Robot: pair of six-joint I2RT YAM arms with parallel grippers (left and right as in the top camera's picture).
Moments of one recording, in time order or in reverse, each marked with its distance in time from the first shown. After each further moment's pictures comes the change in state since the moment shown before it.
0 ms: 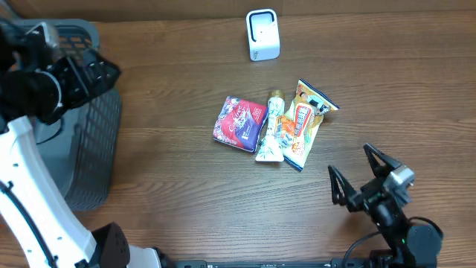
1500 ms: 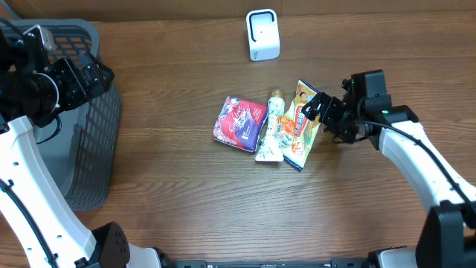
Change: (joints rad) left arm 0.003 0.005 0.000 0.000 -0.077 0.004; right arm 0.106 1.589 1.033 -0.754 0.141 0.338
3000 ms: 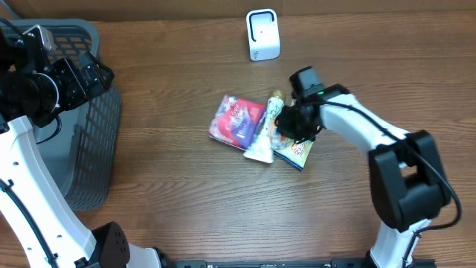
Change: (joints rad) left arm 0.000 0.000 0.000 0.000 0.000 0.000; right arm 0.247 0.381 0.270 -0.180 0.042 0.017
